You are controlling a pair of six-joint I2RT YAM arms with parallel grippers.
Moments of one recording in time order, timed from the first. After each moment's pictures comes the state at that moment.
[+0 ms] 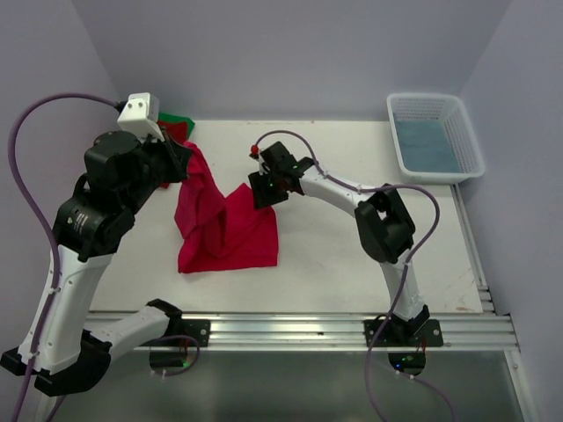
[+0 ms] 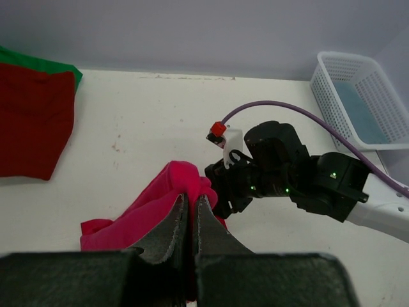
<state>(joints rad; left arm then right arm) -0.43 1.03 1.62 -0.85 -0.19 -0.34 0.72 2.12 1.70 -0.53 -0.18 0.31</state>
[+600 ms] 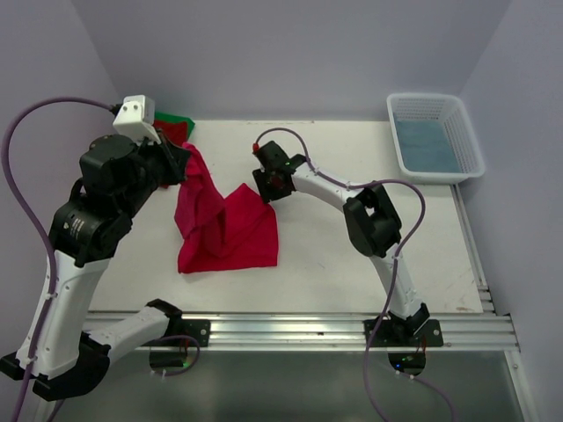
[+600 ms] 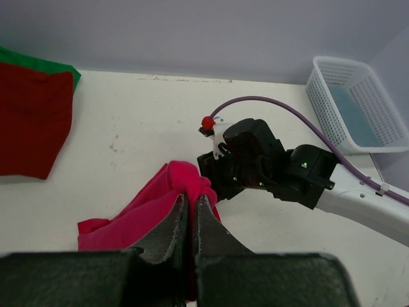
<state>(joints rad) -0.43 1.01 1.61 -0.85 -0.19 -0.36 0.72 2.27 1.89 -0.62 0.06 0.30</state>
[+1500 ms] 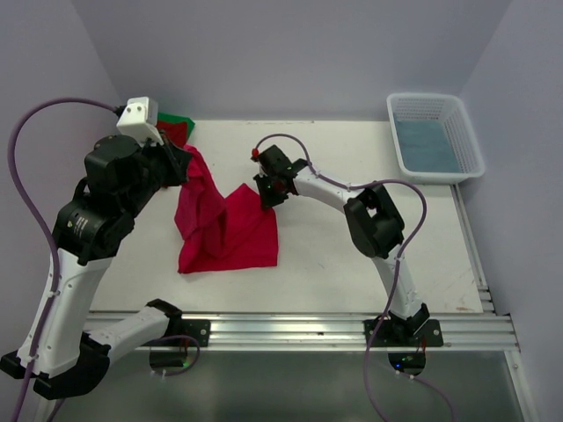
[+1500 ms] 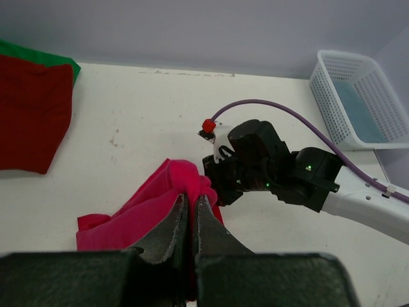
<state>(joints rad) -0.43 1.01 1.59 -0.85 -0.19 -0.36 0.72 2.24 1.80 -0.56 -0.09 0.33</state>
